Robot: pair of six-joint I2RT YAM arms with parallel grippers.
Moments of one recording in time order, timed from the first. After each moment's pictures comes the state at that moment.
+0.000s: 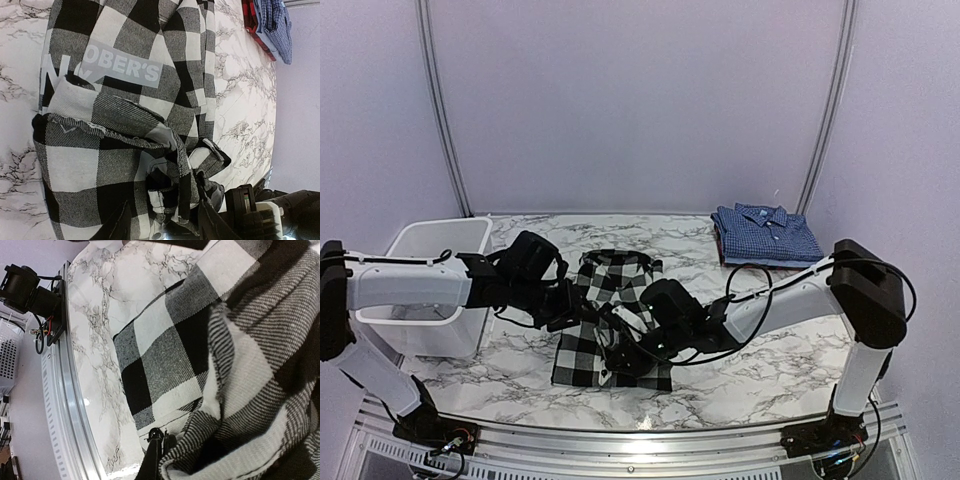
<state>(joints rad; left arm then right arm) -0.79 1.48 0.90 -0.28 0.21 -0.98 1.06 1.85 1.00 0.11 -0.45 0.36</state>
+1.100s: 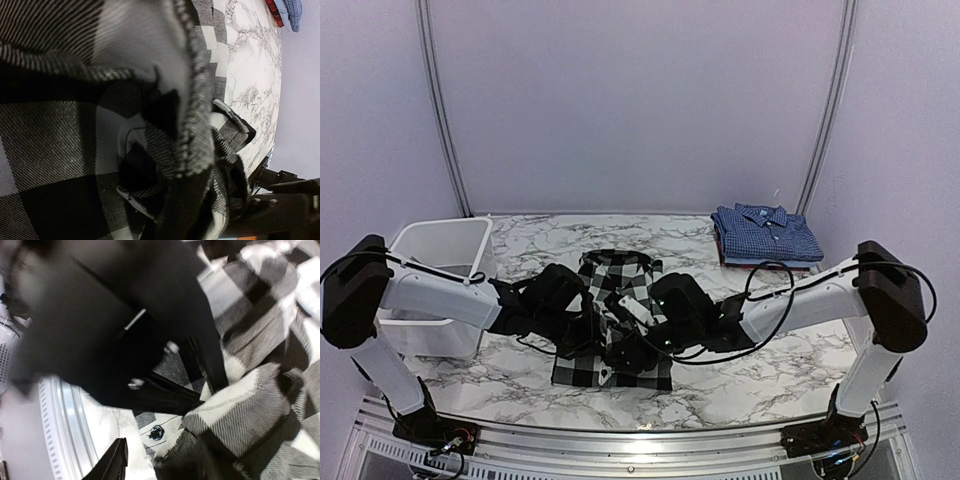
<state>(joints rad) -0.92 1.65 0.84 -0.06 0.29 -1.08 1.08 1.77 0.95 0.14 -0.36 0.33</state>
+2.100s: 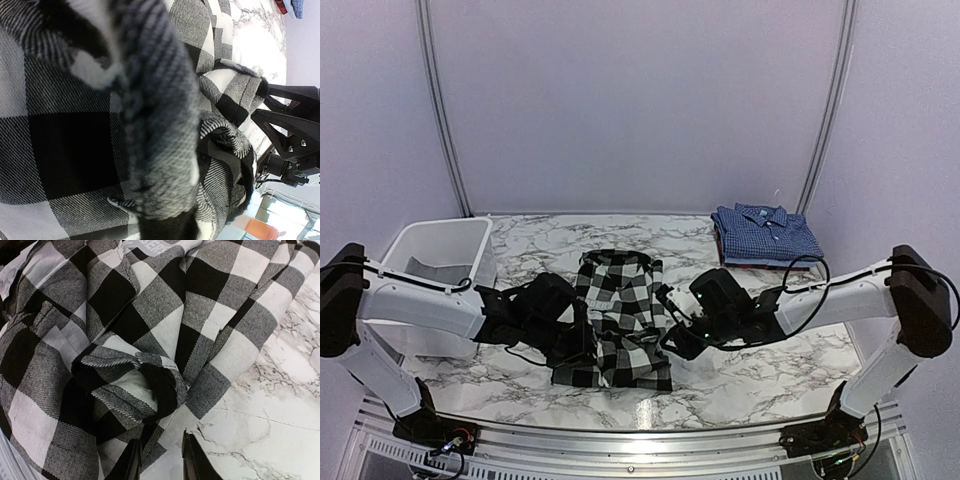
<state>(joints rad) -0.97 1.53 0.77 -0.13 0.26 -1.09 0.92 1.56 0.78 -0.05 -0.12 0.24</state>
